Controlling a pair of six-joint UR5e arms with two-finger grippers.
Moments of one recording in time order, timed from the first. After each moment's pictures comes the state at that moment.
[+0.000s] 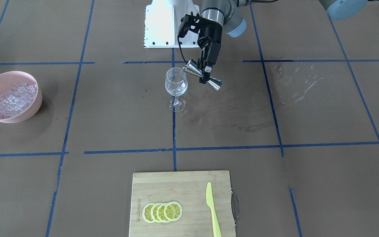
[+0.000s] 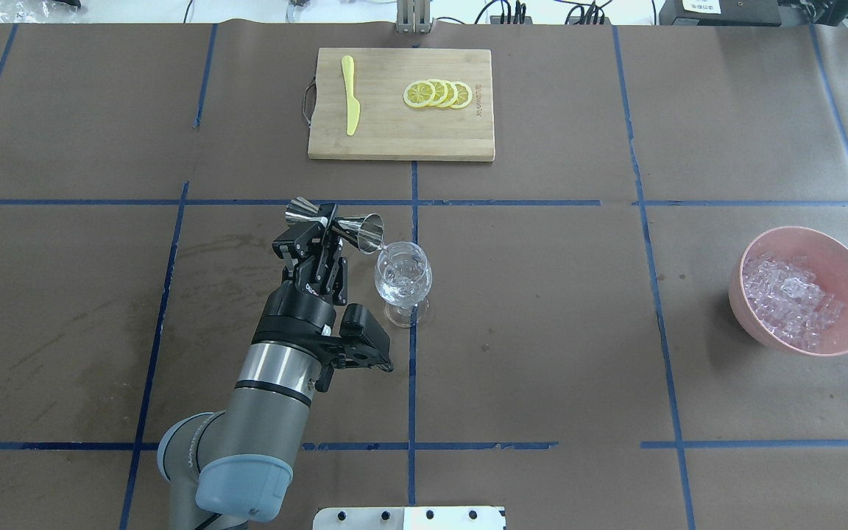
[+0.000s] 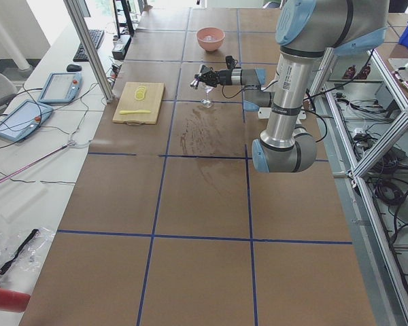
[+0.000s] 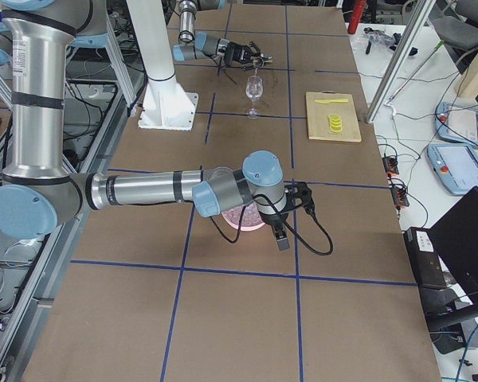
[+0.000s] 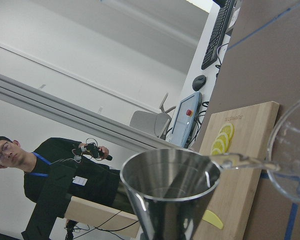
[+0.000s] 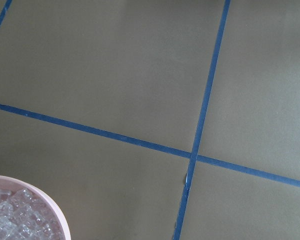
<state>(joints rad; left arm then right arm) -0.15 -2.06 -1.69 -2.56 -0.38 0.52 1.51 -1.68 1.78 -1.29 2.30 0.07</state>
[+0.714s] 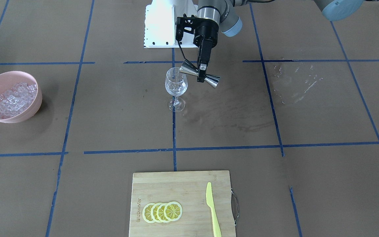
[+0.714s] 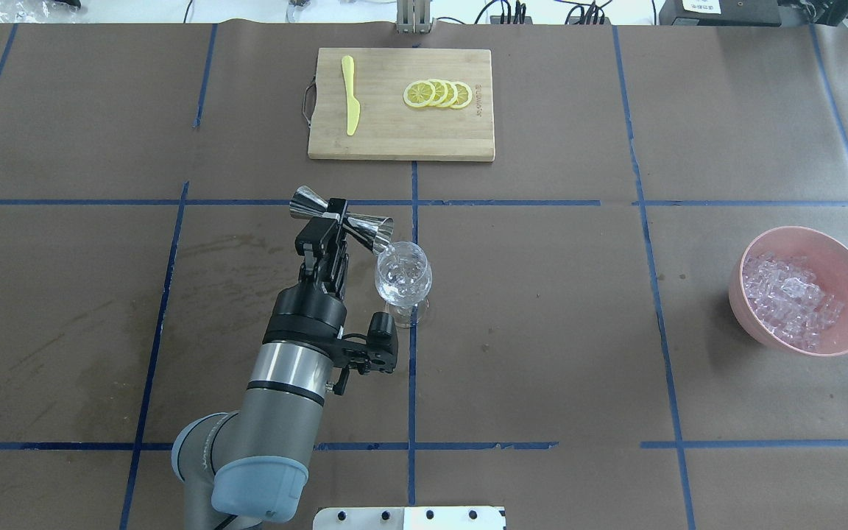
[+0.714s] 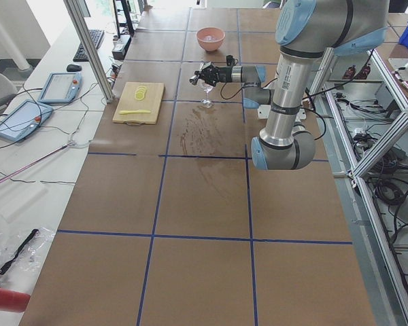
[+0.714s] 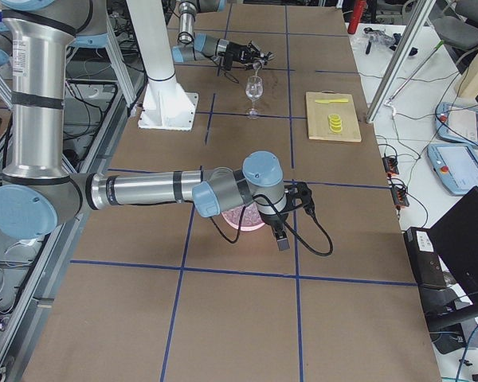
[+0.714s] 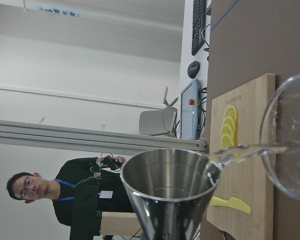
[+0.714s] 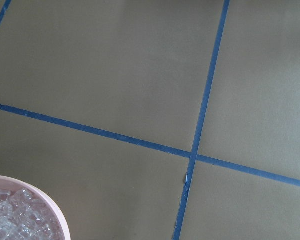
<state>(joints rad) -0.14 -2.10 -1.68 -2.56 -0.35 0.80 1.51 -1.68 1.78 -1.29 2.30 0.07</state>
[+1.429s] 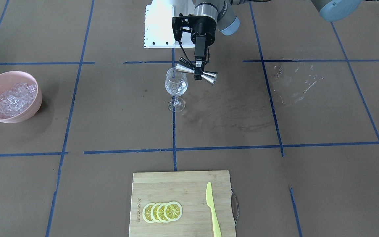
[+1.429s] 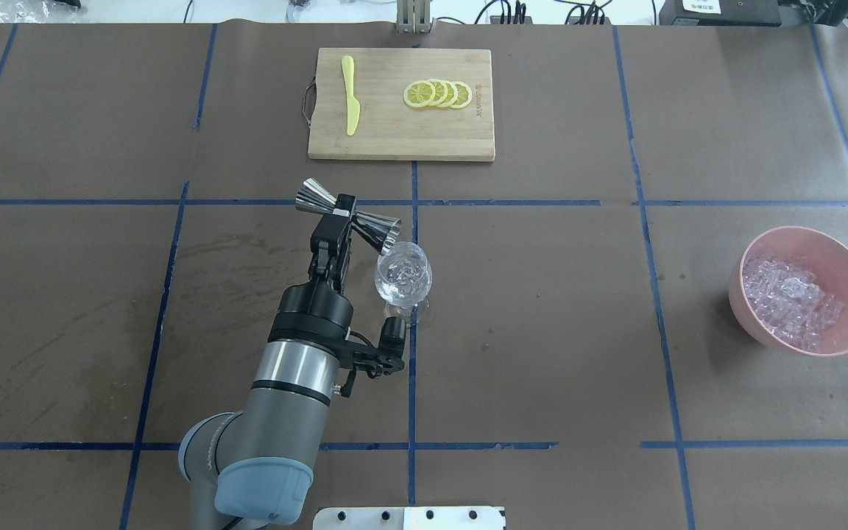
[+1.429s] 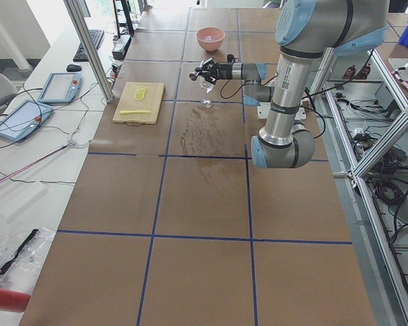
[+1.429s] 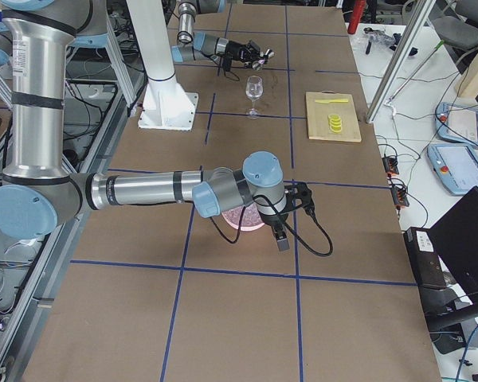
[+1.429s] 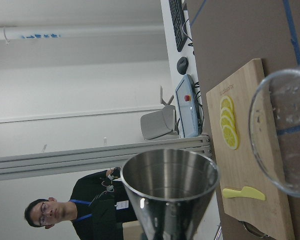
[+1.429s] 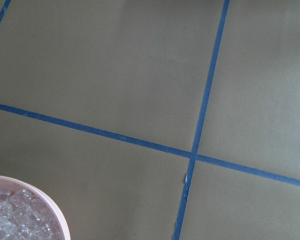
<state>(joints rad) -0.14 -2.12 -1.69 -2.60 -0.35 0.95 1.51 -1.68 1.77 -1.29 2.30 0.07</state>
